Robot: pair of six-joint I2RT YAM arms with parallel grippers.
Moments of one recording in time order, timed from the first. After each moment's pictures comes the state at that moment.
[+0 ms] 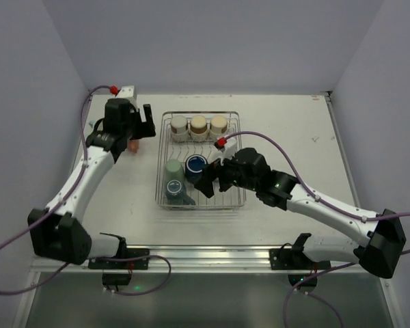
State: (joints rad) left arm -0.18 1.41 1.23 -0.44 -0.11 -0.25; right arm 0.92 1.19 0.92 -0.18 -0.07 0.36
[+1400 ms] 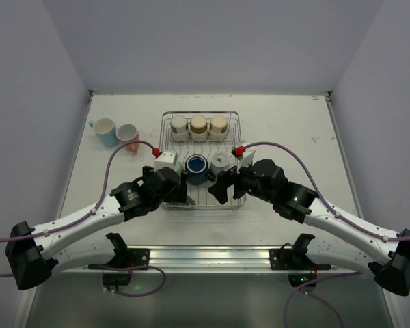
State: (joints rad) left arm -0.92 1.01 0.78 -0.60 -0.49 -0.61; right arm 0.92 0.97 0.78 -0.22 0.02 0.36
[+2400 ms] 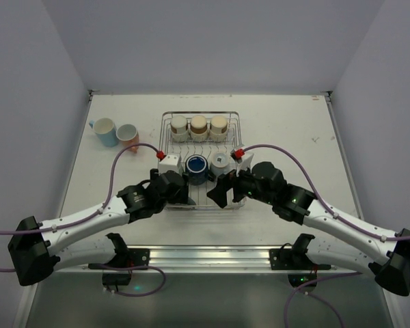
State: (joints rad) left arm -0.95 1.07 0.71 -0.47 -0.51 -0.64; right arm 0.92 0.97 0.73 -0.18 -0.04 0.40
